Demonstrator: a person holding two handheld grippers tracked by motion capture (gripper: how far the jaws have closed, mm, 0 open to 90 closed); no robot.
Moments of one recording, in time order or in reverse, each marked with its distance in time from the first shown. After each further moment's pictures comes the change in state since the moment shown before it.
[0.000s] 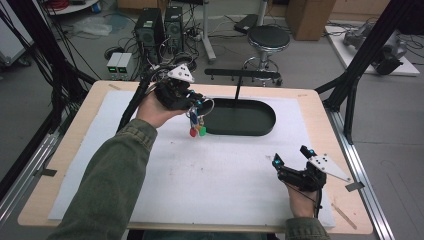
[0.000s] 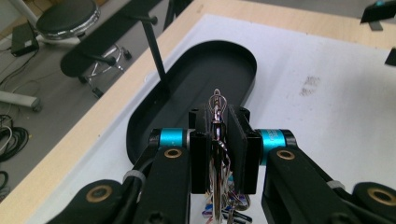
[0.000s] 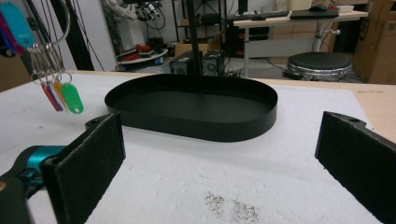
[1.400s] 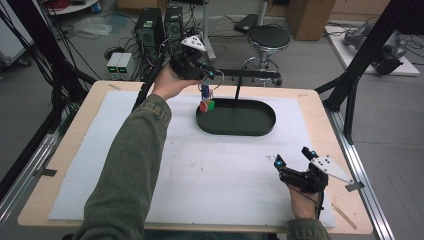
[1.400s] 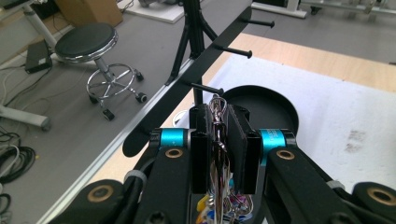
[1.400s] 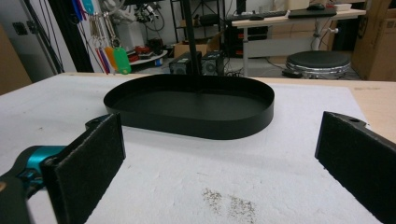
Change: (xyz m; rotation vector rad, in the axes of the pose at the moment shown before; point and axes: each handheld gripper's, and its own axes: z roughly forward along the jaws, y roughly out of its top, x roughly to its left) left arm 0.057 0.043 0.047 -0.063 0.027 -0.008; right arm -0.002 -0.002 -0.004 -0.002 -0.001 0.025
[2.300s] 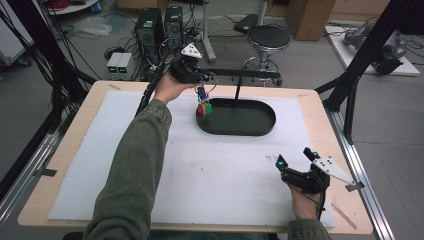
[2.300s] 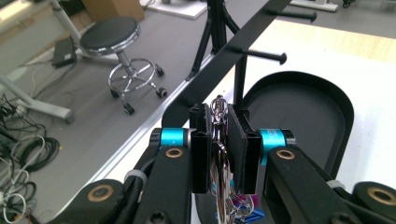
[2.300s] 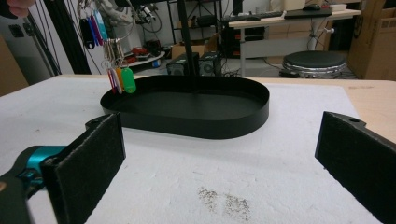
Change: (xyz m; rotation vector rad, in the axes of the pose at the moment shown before) left arm 0.025 -0.036 0.026 0.014 0.078 0.002; right arm -0.003 0.000 -0.003 -0.005 -0.014 0.003
